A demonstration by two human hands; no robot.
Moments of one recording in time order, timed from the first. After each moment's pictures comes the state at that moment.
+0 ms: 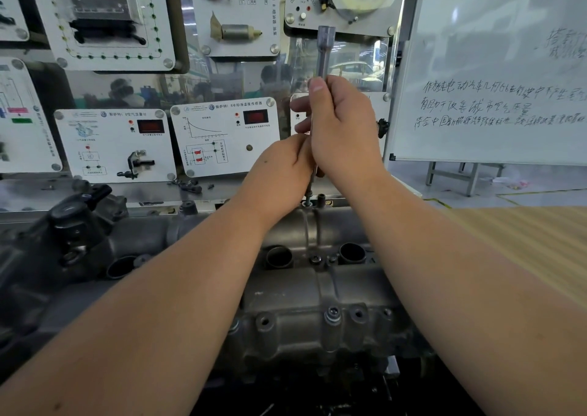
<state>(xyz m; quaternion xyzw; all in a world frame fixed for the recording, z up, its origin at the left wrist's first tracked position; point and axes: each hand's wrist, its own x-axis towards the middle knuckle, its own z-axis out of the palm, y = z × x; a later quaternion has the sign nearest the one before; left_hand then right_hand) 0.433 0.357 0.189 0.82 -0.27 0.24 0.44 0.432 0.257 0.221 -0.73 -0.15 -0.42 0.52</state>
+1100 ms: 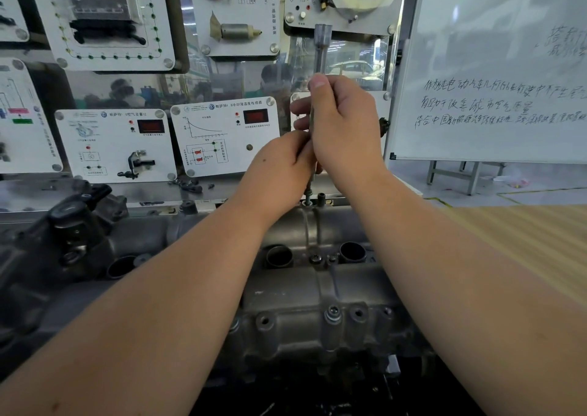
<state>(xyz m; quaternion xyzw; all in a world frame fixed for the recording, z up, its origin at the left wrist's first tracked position) 0.431 0.357 0.192 0.82 -0.27 0.26 0.43 0.430 0.258 0.222 -0.70 -0.16 -0.41 0.56</state>
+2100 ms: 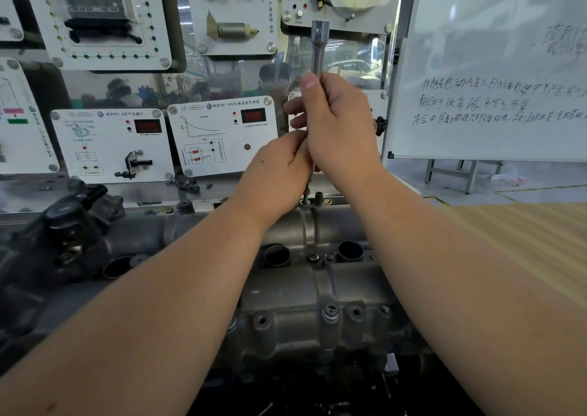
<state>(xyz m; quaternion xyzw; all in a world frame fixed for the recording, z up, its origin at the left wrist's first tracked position) 0.430 0.356 0.189 0.81 -0.28 0.25 0.45 0.430 0.255 0.221 -0.73 -0.17 -0.41 0.52</state>
